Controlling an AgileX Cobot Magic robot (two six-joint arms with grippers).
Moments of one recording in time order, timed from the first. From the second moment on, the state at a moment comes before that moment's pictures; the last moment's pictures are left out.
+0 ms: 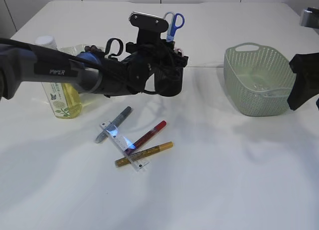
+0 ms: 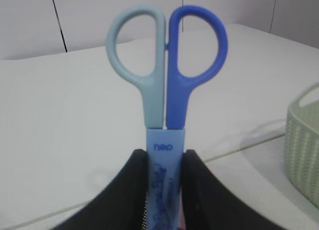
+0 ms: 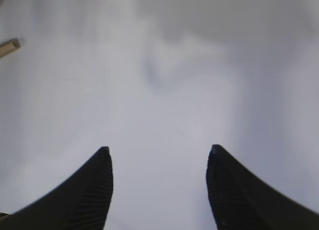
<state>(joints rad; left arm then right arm) -0.61 2.39 -1.69 -0.44 -0.52 0.38 -0.01 1.56 -1.26 0.21 1.18 -0.10</state>
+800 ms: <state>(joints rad) -0.60 2.42 -1.73 -0.43 -0.52 0.37 -0.01 1.56 -1.26 0.21 1.18 -0.10</state>
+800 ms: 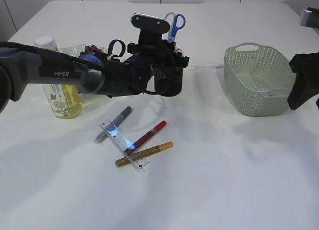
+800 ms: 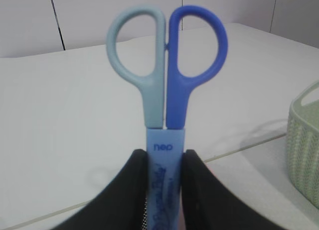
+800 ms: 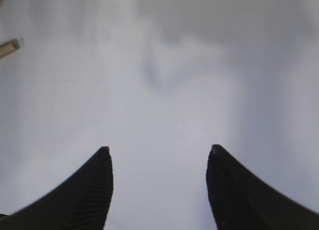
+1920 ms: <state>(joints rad) -0.60 2.40 -1.73 -0.41 -0.44 0.37 -0.01 1.56 -1.26 0.21 1.18 -0.10</state>
